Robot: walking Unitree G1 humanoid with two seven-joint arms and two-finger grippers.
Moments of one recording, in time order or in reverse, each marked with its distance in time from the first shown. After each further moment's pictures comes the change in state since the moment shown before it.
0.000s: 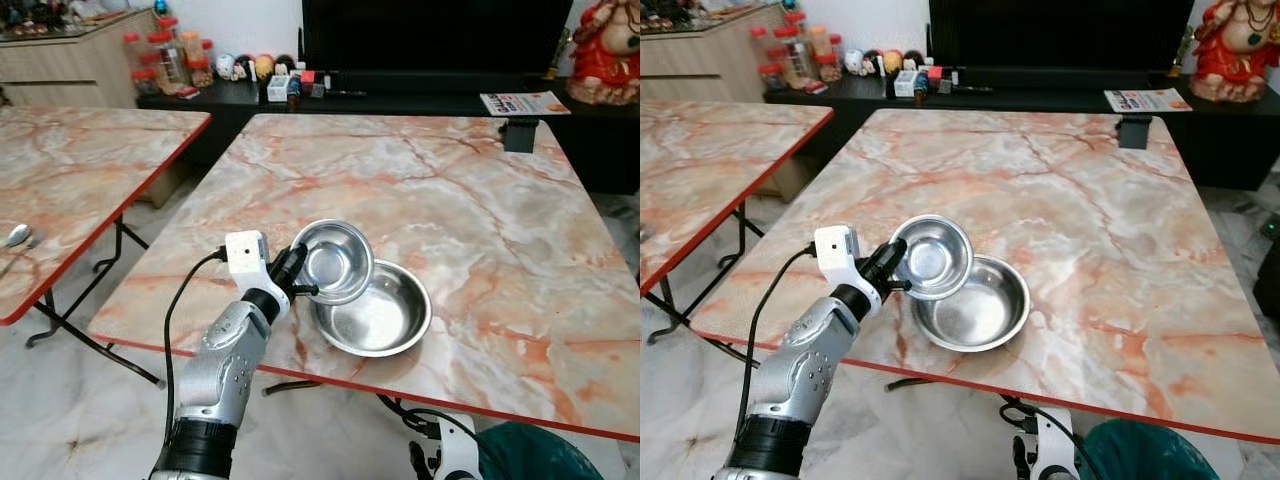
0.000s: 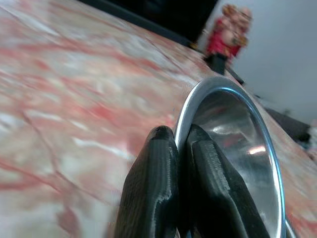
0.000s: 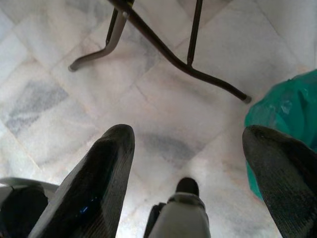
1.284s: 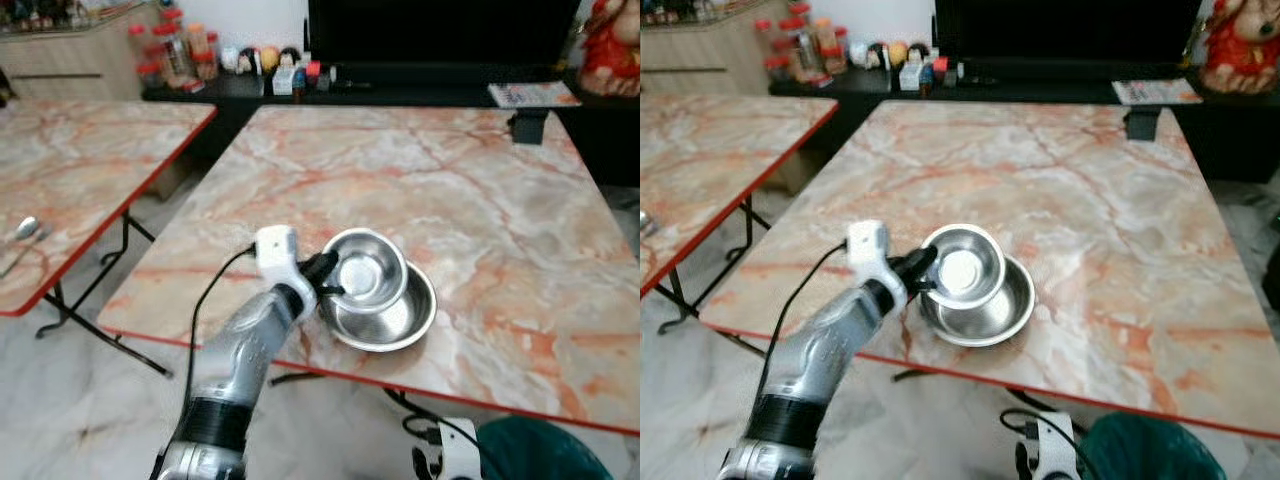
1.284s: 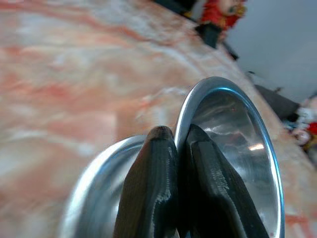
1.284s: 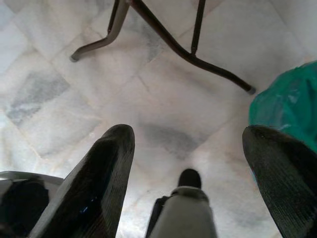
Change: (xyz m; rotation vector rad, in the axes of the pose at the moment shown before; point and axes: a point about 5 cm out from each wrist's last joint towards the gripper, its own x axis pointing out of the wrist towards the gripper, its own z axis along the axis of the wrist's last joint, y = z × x) left arm 0.034 -0.030 0.004 -0.044 0.099 -0.028; right arm -0.001 0.005 -0.003 0.002 0.001 0.001
